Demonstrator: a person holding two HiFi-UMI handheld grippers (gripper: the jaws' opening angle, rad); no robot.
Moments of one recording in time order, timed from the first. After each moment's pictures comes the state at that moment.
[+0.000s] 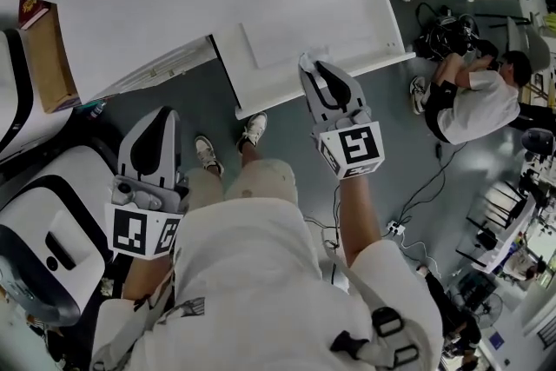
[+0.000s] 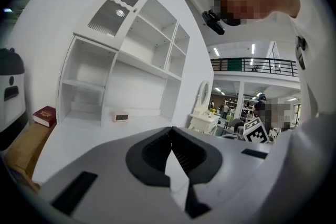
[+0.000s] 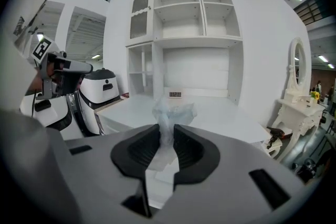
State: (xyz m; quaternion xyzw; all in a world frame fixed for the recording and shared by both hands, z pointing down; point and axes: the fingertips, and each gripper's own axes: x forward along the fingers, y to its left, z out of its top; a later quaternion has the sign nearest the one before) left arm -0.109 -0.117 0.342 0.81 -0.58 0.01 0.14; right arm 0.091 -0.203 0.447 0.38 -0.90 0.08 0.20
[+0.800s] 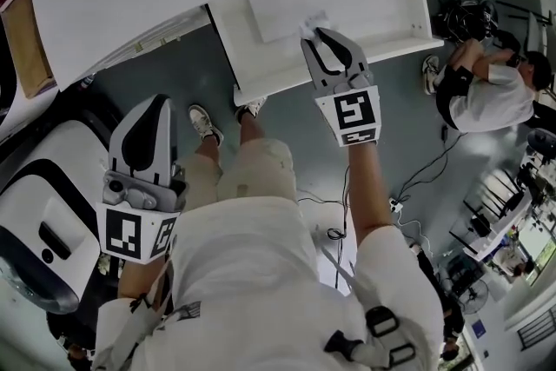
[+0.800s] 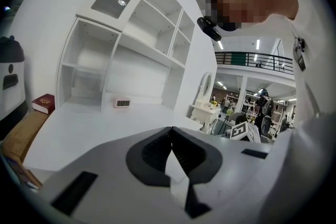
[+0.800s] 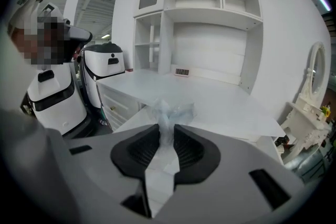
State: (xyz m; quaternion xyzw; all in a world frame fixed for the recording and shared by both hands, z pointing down) left arm -0.108 -0.132 0.414 0.80 -0.58 0.04 0.18; right arm 0.081 -0.232 0.568 0.32 -0.90 0.06 0.30
